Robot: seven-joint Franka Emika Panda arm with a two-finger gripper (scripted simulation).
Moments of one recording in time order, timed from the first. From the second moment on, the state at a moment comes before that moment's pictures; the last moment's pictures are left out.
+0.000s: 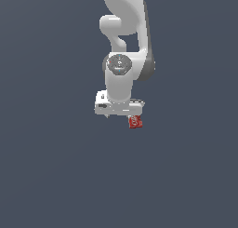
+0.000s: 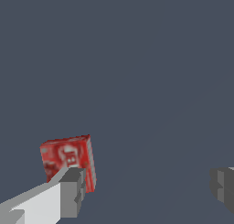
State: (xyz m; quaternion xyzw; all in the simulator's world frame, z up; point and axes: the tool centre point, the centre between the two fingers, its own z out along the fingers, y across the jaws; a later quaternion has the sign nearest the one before) arm -0.024 -0.004 0.140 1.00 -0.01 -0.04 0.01
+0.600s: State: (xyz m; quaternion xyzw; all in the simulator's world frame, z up) arm -0.027 -0.031 0.135 1.00 -0.05 -0.05 0.01
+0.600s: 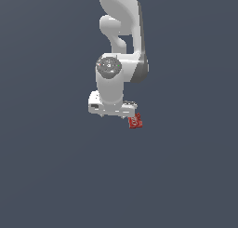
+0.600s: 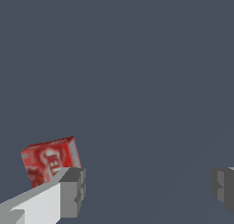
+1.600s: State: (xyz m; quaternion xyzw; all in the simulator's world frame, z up) arm -0.055 0.048 0.089 1.00 0.01 -0.02 0.01
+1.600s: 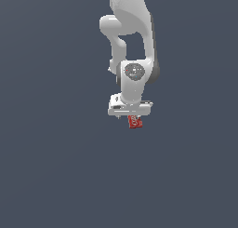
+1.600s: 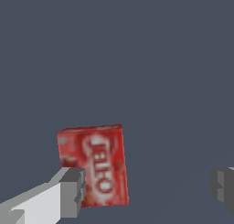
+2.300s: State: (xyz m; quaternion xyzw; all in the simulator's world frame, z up) arm -0.080 0.092 0.066 1.00 0.05 0.00 0.00
